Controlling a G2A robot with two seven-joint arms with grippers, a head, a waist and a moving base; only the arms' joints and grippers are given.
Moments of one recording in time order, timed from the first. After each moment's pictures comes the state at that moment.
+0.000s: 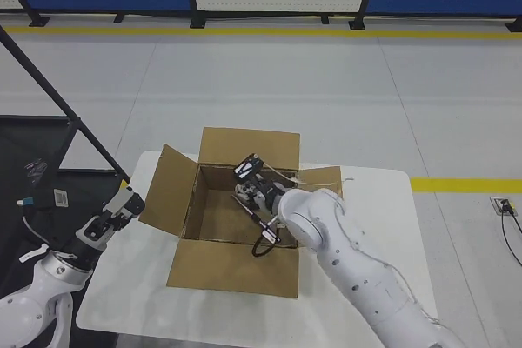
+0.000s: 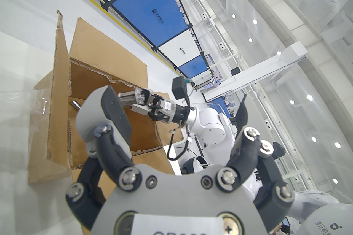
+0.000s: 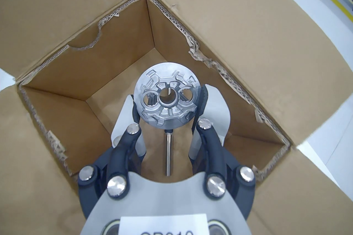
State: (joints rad) left arm 1.32 -1.17 -1.86 -1.90 -0.13 -0.21 -0.68; right arm -0.58 -1.51 0.96 -1.30 -1.21 -0.19 0.76
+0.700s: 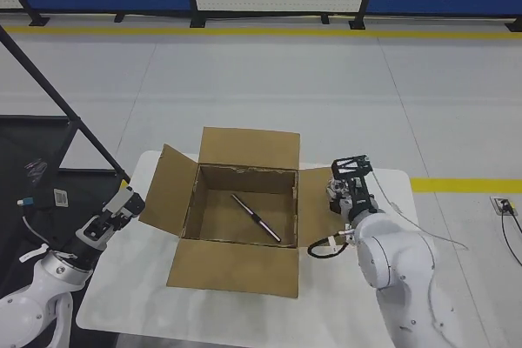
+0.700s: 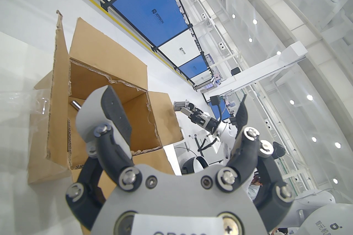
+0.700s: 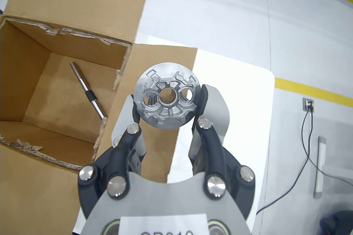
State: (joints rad) left arm 1.32 -1.17 -1.86 -1.90 -0.13 -0.21 -0.68; right arm -0.95 -1.44 1.31 -1.87 -1.52 0.15 1.07
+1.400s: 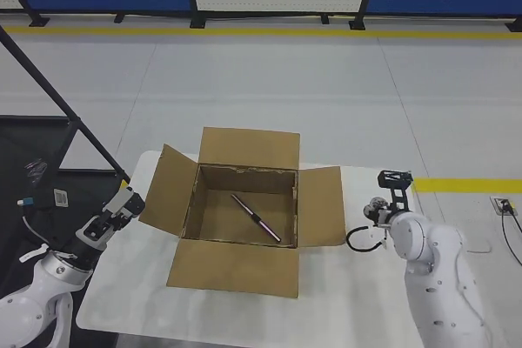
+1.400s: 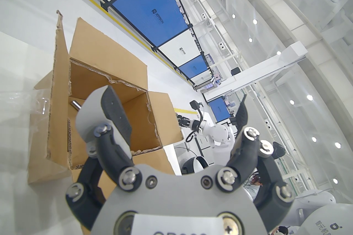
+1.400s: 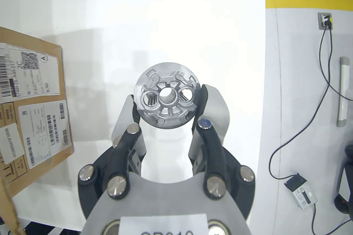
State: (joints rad) left arm 1.32 -1.17 -1.86 -1.90 -0.13 -0.21 -0.68; right arm -0.89 -1.41 1.56 -1.51 -1.40 0.13 1.09
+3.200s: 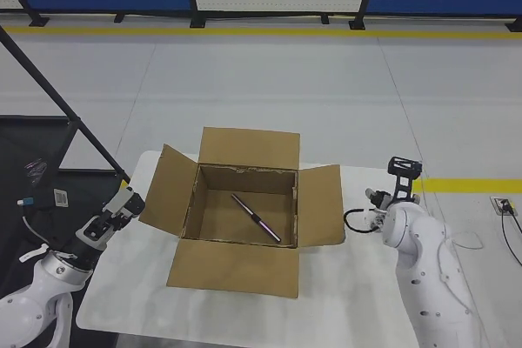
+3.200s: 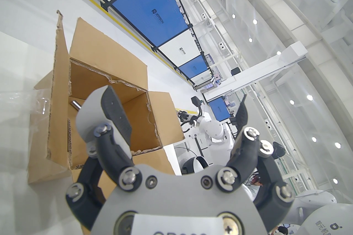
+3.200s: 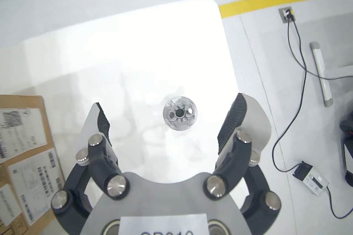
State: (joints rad) left arm 1.32 -1.17 -1.86 -1.90 -0.13 -0.21 -0.68; right arm -0.84 -1.42 1.45 -1.54 -1.54 0.41 0.99
